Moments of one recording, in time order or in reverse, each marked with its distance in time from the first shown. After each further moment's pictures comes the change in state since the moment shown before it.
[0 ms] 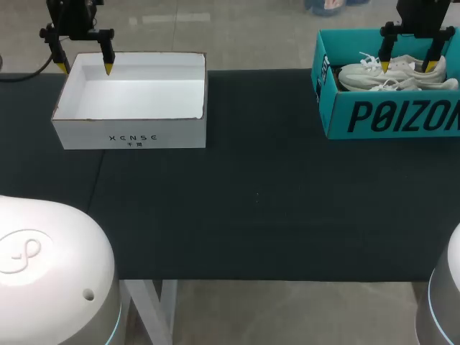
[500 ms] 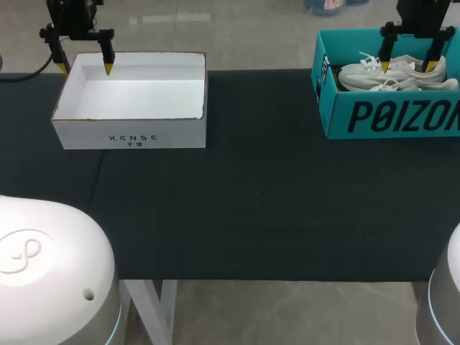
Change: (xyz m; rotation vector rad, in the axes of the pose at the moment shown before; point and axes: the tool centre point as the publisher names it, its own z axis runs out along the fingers) left arm 0.000 0.000 0.000 0.000 0.000 0.000; right arm 0.002 -0.003 0.001 0.009 -0.001 -0.010
